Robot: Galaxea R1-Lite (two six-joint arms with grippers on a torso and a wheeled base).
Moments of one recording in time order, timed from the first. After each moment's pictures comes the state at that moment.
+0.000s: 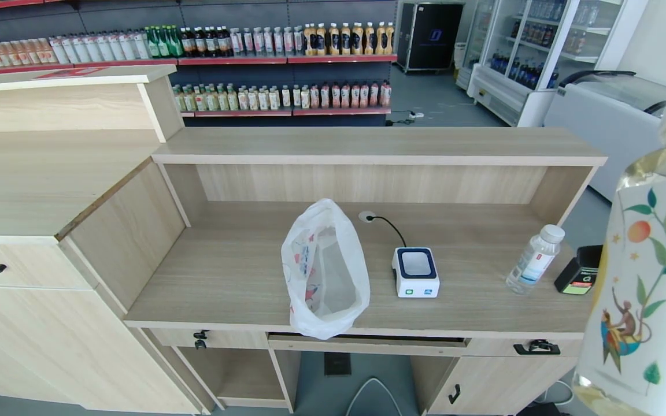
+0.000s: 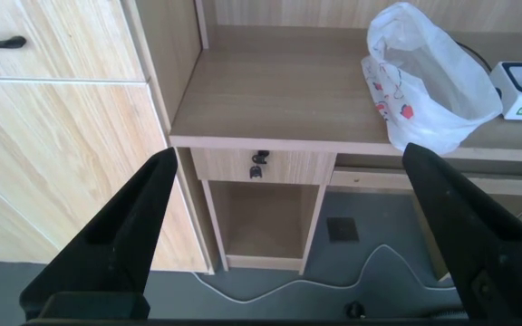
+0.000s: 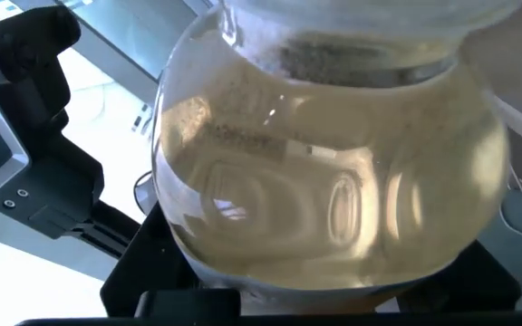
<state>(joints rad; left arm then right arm) 0.00 0.00 0.00 0.00 0.00 0.00 0.26 1.13 -0.70 -0.50 1.22 0.58</state>
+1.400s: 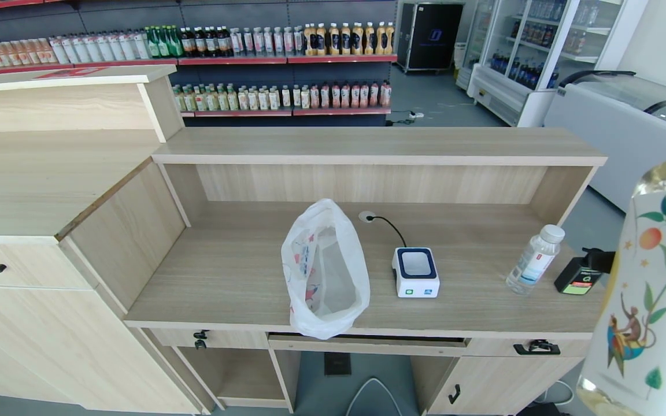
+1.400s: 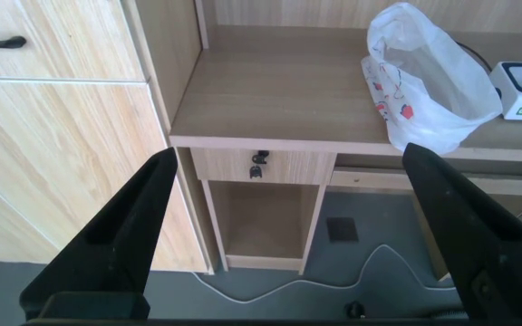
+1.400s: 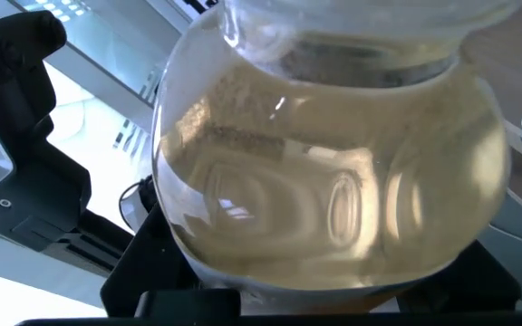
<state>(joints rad) 0.00 0.00 0.00 0.00 0.00 0.00 0.26 1.08 -0.67 -0.46 1.14 0.56</state>
